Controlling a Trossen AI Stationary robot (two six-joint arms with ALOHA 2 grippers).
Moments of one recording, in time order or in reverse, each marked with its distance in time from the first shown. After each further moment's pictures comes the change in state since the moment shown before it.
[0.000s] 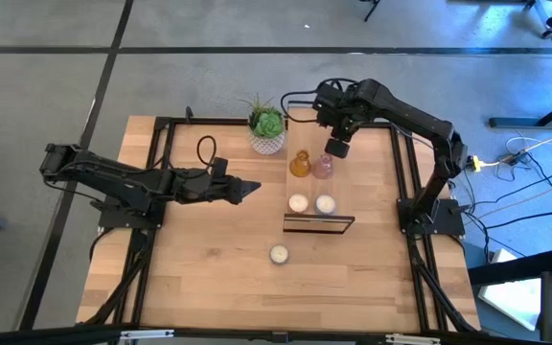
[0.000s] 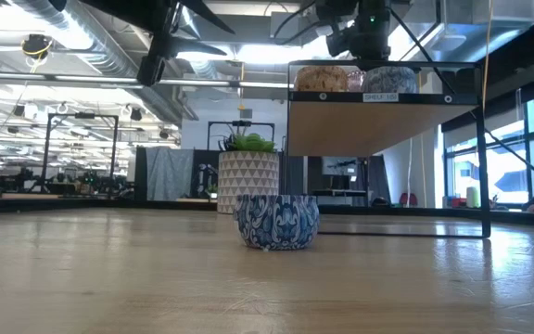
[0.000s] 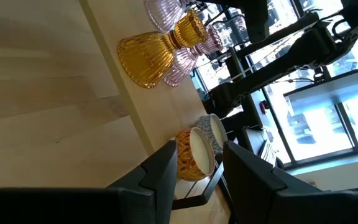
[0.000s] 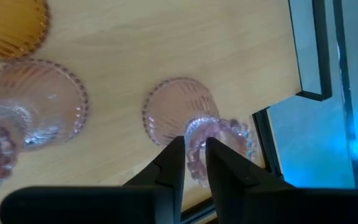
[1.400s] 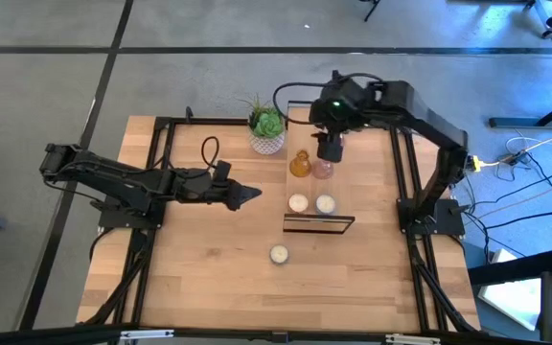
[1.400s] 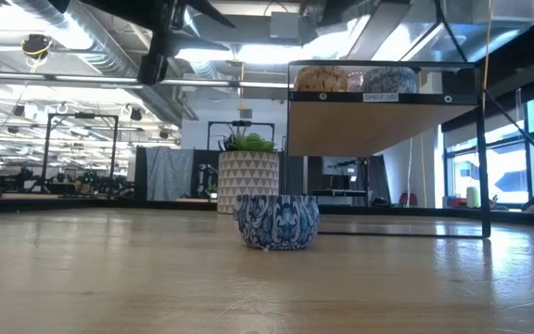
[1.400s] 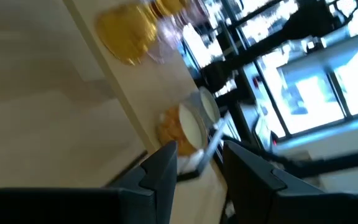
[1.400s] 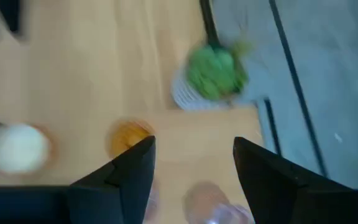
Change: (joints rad) left arm 0.000 0.000 0.000 -0.001 0.106 0.053; right arm 0.217 -0.007 0.369 0.095 -0.043 -0.101
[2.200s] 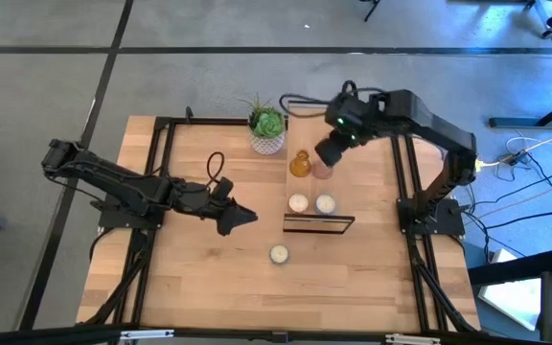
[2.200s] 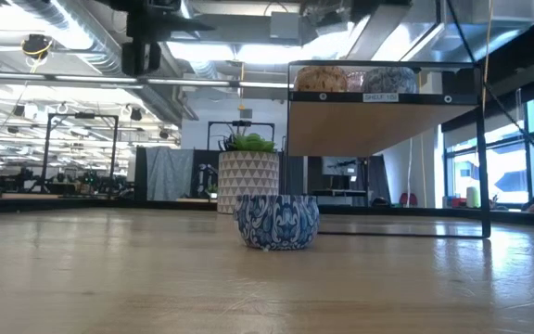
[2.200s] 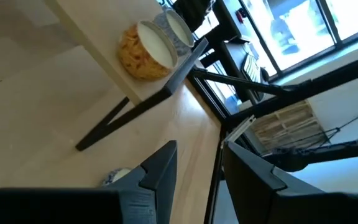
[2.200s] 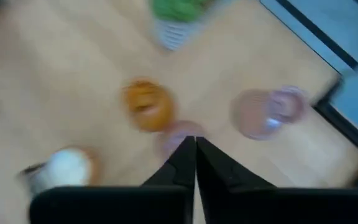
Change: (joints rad) left arm -0.127 0.000 0.001 -0.044 0.106 0.093; right arm 0.049 -0.080 -0.124 -0.130 0.050 0.758
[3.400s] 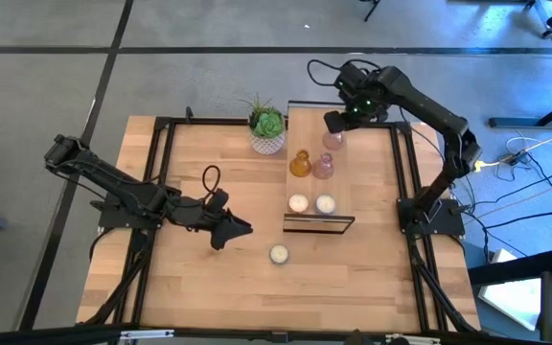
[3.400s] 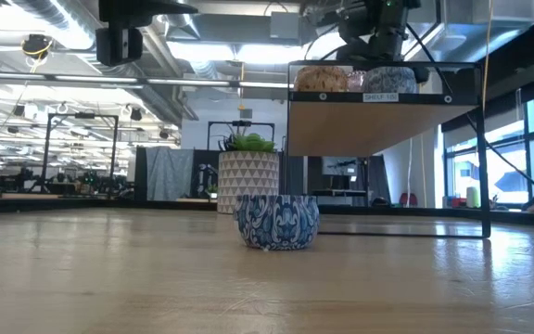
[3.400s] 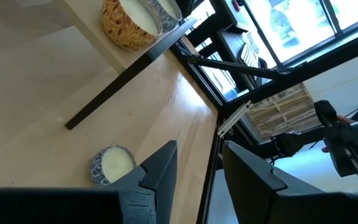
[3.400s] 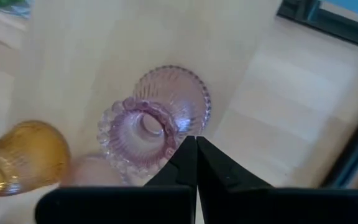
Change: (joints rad) left arm -0.150 0.000 0.000 -0.019 -0.123 -0.030; right arm -0.488 0.001 -0.376 0.139 -0.295 -0.011
